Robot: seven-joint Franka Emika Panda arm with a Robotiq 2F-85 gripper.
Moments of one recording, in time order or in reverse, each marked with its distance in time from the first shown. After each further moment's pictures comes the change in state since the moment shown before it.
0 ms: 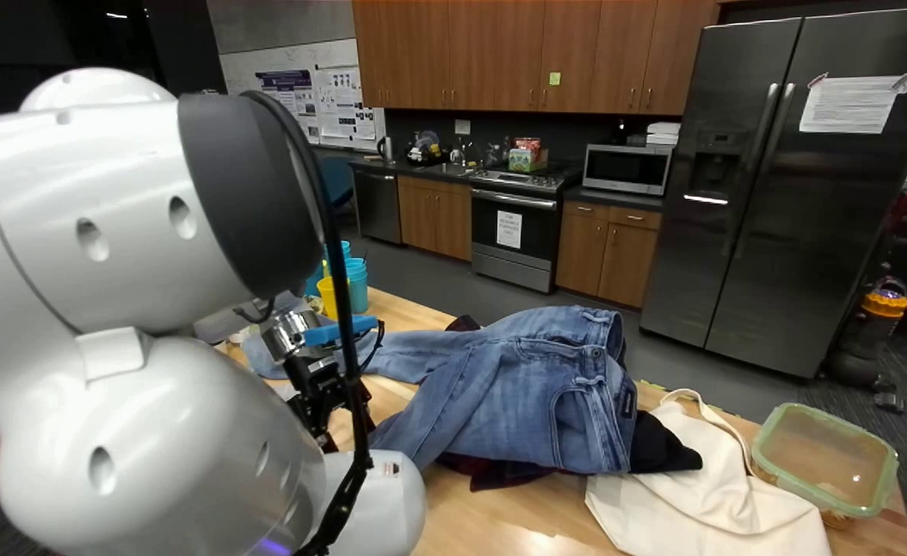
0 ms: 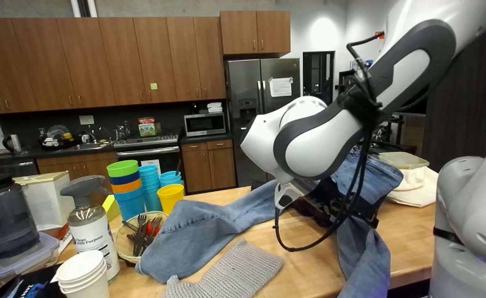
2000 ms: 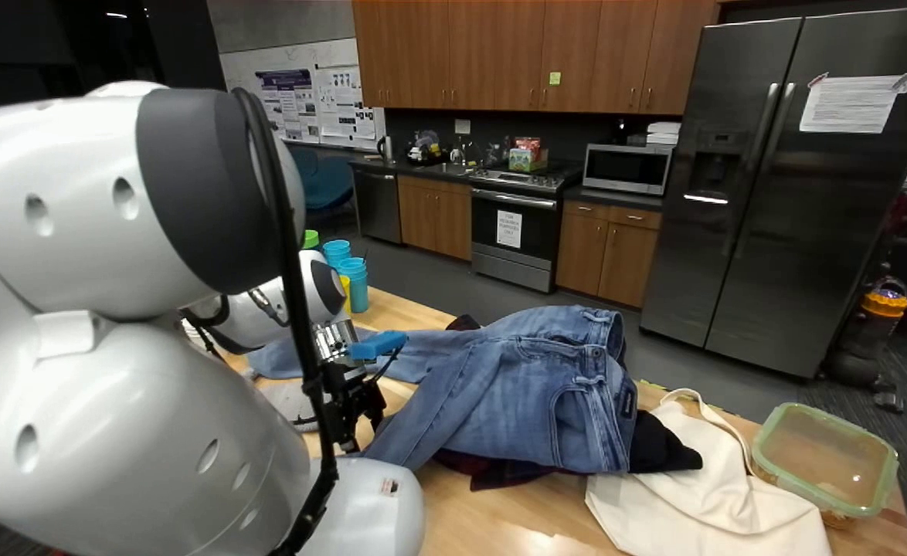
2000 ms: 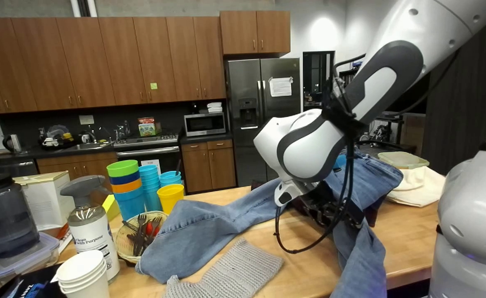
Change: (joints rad) arm -0.204 0.034 0.028 -0.054 0.051 0.251 -0.244
